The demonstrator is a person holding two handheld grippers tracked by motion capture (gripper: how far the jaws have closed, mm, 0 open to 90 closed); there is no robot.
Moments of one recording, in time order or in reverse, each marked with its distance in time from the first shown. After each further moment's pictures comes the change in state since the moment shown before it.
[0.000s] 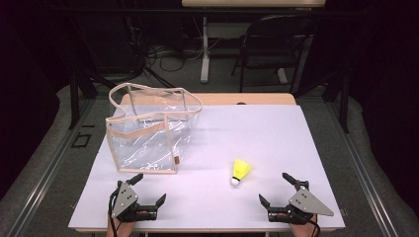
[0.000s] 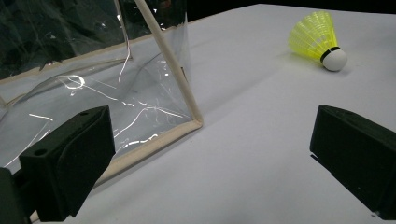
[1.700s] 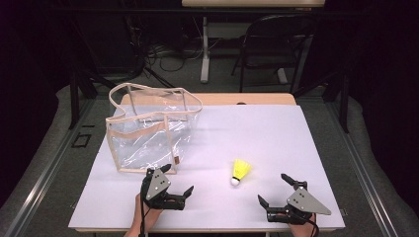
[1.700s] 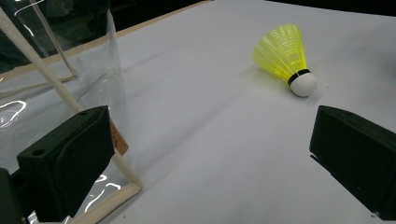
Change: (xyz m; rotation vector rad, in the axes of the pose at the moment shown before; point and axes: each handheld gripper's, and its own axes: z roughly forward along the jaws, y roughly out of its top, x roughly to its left) left arm -0.037 0.046 0.058 0.075 -0.087 0.029; right arm 0.002 -0.002 0.002 0.034 0.003 -0.002
